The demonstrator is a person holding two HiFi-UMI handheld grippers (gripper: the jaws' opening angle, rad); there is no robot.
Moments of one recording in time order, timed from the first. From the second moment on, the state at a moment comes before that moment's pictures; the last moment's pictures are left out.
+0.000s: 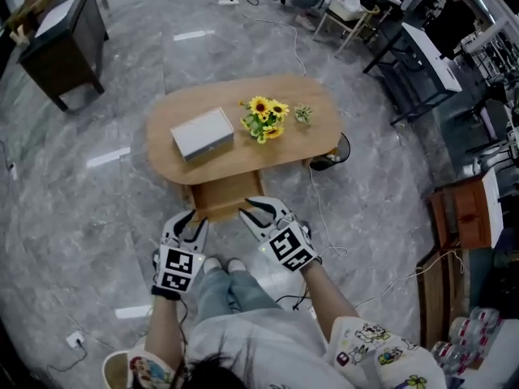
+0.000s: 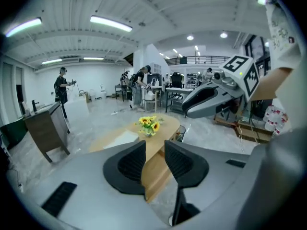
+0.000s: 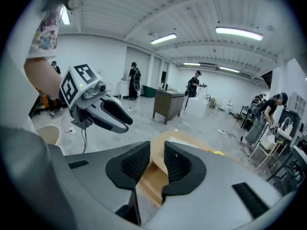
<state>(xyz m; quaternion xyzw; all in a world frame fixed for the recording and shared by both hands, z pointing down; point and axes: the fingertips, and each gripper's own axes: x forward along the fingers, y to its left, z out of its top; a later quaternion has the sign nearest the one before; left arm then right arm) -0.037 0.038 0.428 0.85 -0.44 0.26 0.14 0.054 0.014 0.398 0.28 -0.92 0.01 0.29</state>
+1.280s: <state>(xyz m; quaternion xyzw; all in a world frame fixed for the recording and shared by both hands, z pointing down) 0.000 0.088 0.277 0.88 -0.45 0.11 0.13 0.129 0.071 0.255 0.40 -0.91 0.09 0.10</state>
